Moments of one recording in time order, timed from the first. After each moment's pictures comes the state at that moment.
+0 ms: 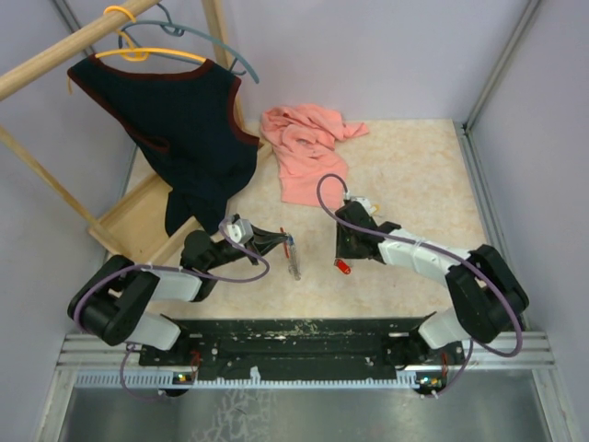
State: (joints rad) left arm -0.53 1.44 0.27 1.34 0.69 -0.03; right arm 0.65 1.46 0.77 -0.34 0.18 0.60
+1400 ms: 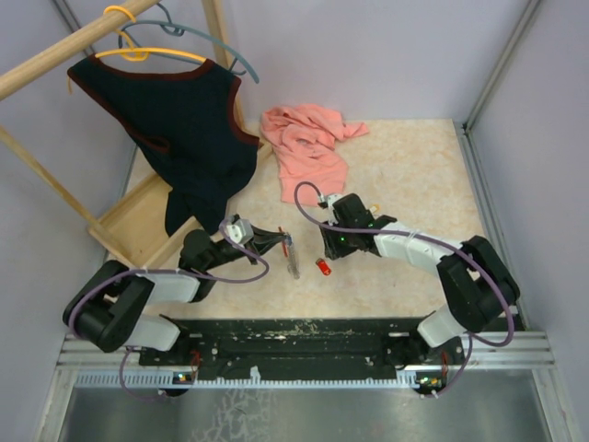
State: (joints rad) left arm -0.53 1.40 0.27 1.28 0.68 0.01; right arm 0.63 1.50 0.83 -0.29 -0.11 0.20
